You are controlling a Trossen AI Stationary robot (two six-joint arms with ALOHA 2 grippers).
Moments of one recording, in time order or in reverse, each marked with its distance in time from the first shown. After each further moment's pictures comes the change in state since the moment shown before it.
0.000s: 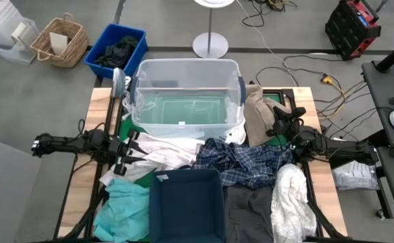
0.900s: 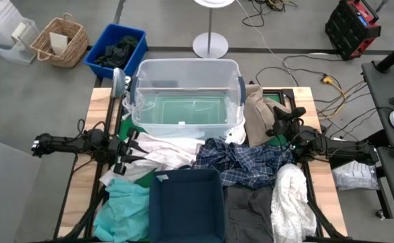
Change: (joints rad) left arm 0.000 0.000 0.000 0.037 -0.019 -0.059; right arm 0.000 0.000 0.000 0.001 0.000 0.000
